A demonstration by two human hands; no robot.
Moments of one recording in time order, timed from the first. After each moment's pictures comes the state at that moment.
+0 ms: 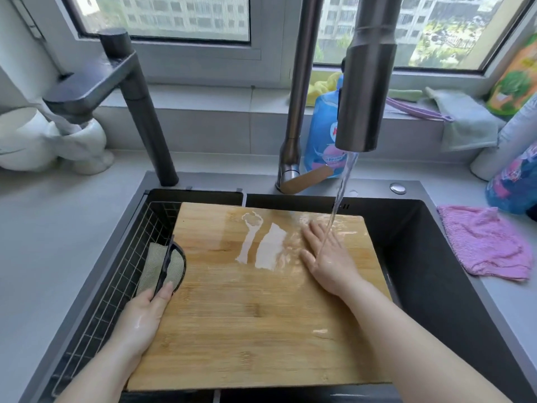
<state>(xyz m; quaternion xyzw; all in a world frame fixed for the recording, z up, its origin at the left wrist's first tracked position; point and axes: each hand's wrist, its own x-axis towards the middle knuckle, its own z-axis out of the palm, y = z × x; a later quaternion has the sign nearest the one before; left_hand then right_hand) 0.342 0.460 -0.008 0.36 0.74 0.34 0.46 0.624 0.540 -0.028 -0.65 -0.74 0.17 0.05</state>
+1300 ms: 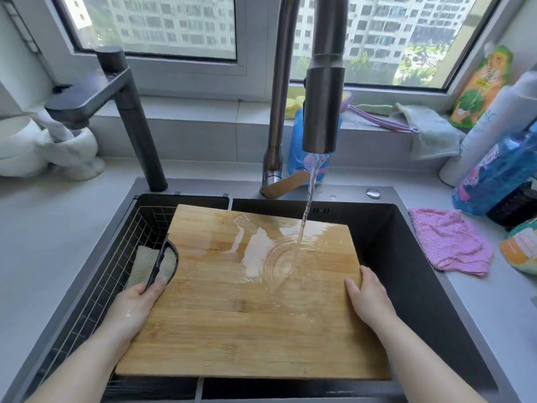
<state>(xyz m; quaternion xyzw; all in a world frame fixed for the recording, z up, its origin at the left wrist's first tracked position) 0.350 0.462 -0.003 0.38 0.74 0.34 0.44 0.691 0.469 -0.026 -0.81 -0.49 0.30 0.14</state>
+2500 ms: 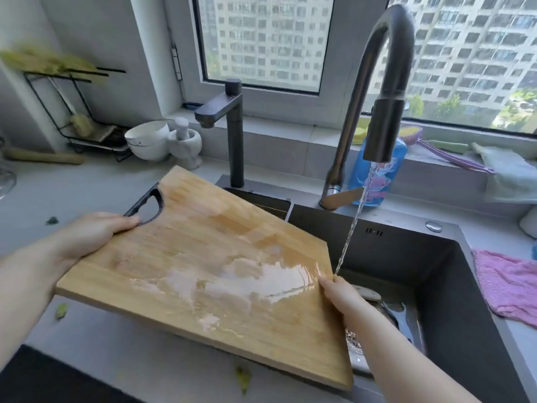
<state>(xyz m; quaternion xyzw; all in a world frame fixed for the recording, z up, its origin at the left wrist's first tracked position) 0.181 0.410 0.055 0.37 0.78 0.35 0.37 0.594 0.464 0.001 -0.69 -0.44 0.55 0.18</state>
